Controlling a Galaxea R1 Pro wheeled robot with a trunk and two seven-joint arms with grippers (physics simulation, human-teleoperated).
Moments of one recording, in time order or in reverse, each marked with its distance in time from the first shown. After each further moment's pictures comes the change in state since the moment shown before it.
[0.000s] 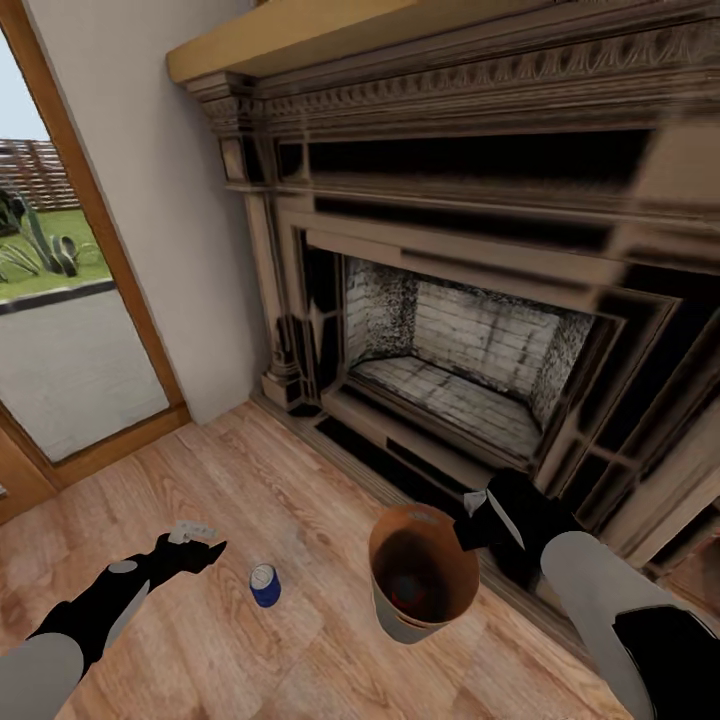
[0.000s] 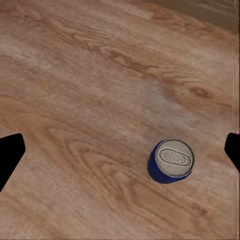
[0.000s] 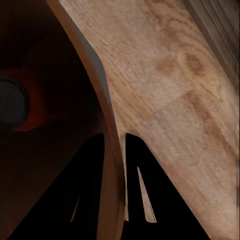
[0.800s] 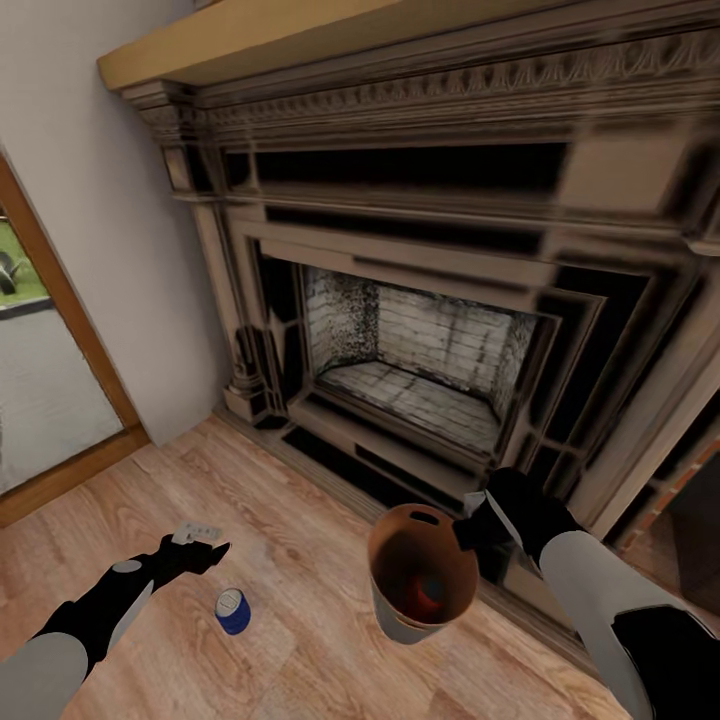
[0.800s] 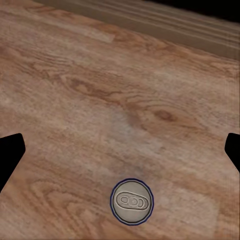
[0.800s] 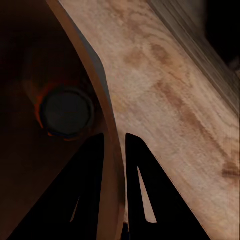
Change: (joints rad) left arm 0.000 -0.010 -0.001 0.000 0.000 0.013 -0.002; right arm 0.000 0.004 0.002 0.001 0.005 -0.001 0.000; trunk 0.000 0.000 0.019
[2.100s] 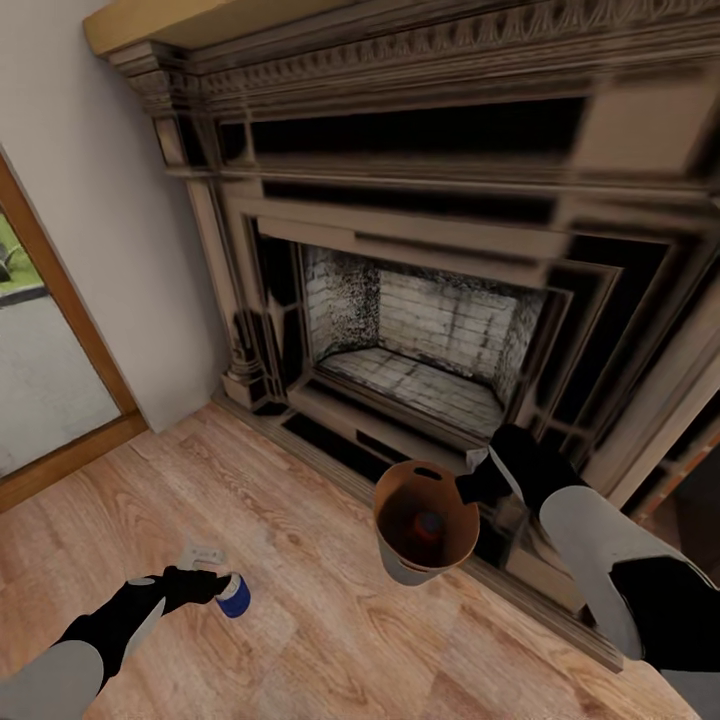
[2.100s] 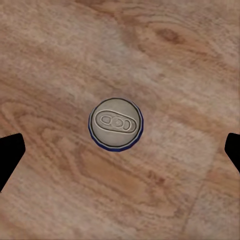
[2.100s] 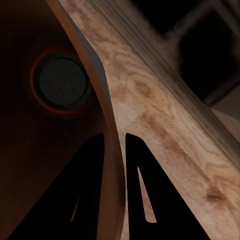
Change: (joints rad) left arm -0.001 -0.049 0.000 0.106 0.001 0.115 0.066; right arm -0.145 -0.009 -0.004 0.012 0.009 0.027 -0.004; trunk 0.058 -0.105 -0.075
